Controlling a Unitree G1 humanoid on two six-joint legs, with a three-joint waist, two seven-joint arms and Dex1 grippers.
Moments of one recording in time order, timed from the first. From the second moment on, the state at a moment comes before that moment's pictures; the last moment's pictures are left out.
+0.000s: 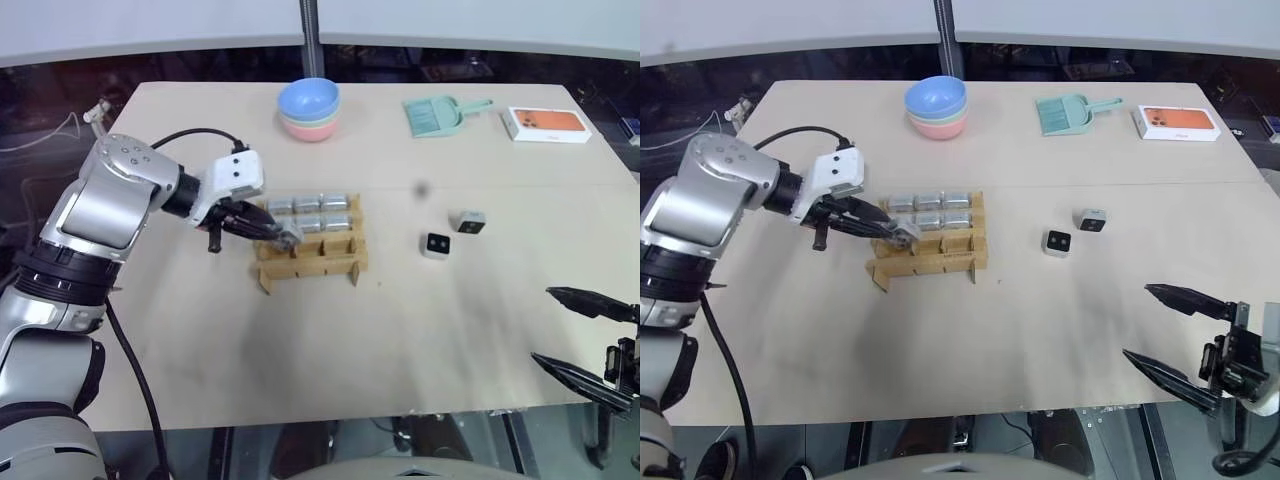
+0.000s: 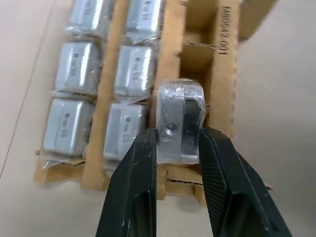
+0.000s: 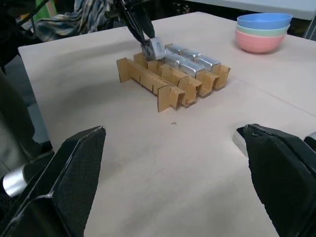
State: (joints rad) left arm -0.87 1.01 -0.33 0.11 -0.12 0.54 -1.50; right arm 0.52 -0.68 -0.64 -0.57 0.85 0.20 1.24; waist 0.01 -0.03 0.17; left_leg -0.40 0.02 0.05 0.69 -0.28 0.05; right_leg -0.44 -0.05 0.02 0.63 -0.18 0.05
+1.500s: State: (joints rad) left arm -0.93 0.95 -0.42 0.13 0.06 0.57 -1.59; right arm 0.54 -0.62 -0.61 -0.57 0.79 0.12 1.21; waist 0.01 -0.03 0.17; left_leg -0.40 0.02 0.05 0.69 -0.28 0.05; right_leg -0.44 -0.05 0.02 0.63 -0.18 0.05
